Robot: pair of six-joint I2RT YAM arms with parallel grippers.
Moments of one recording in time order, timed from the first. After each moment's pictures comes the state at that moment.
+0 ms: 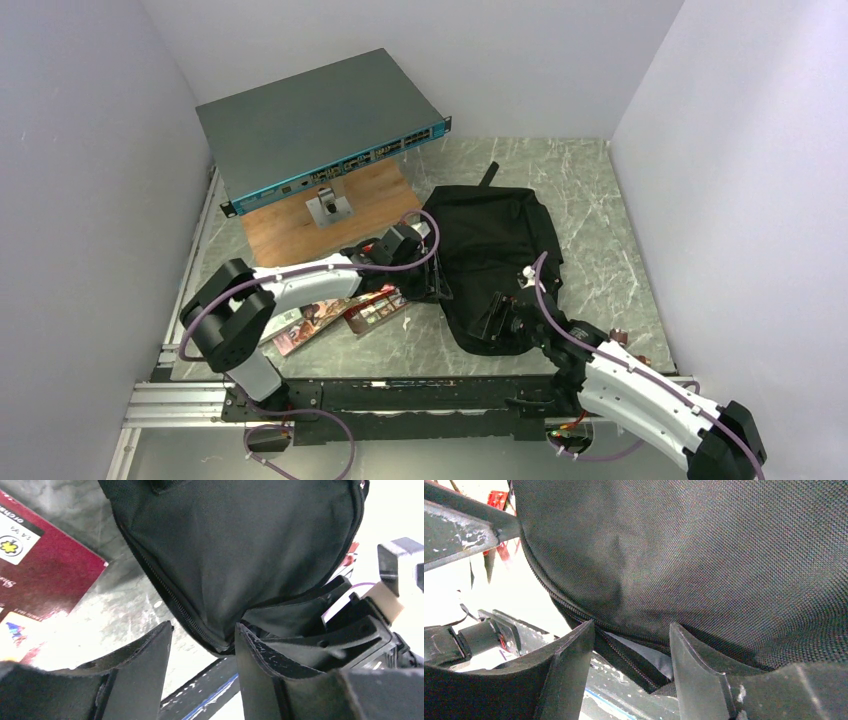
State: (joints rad) left arm -0.85 1.60 0.95 -0.15 0.24 -0.93; right arm 0.72 0.65 0.26 -0.40 -0.04 1.01
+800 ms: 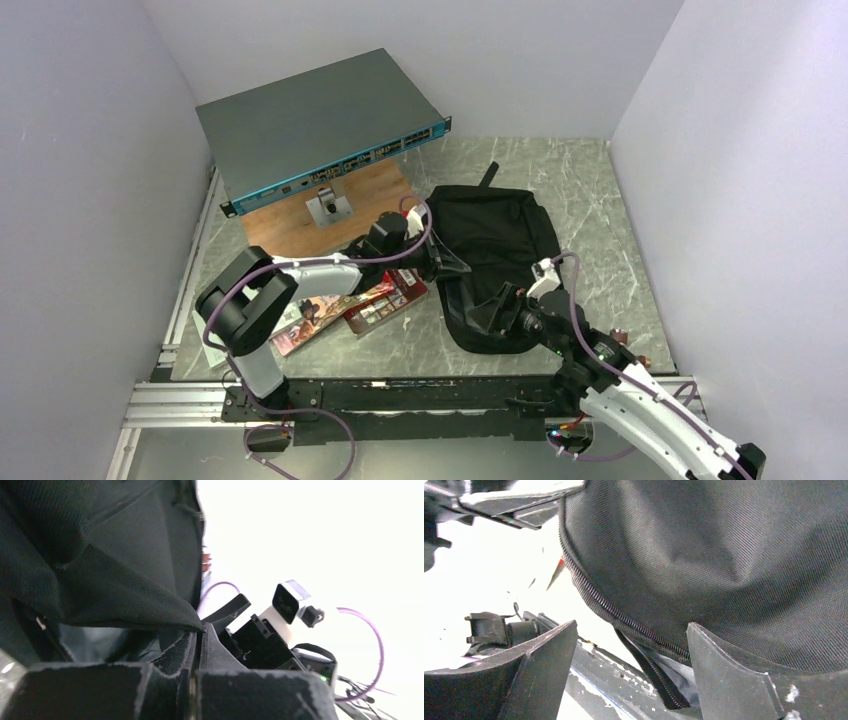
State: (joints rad) left arm -0.78 1.71 0.89 0.44 0.51 -1.34; right arm 0.72 0.40 0.29 -0.41 -0.01 0.93
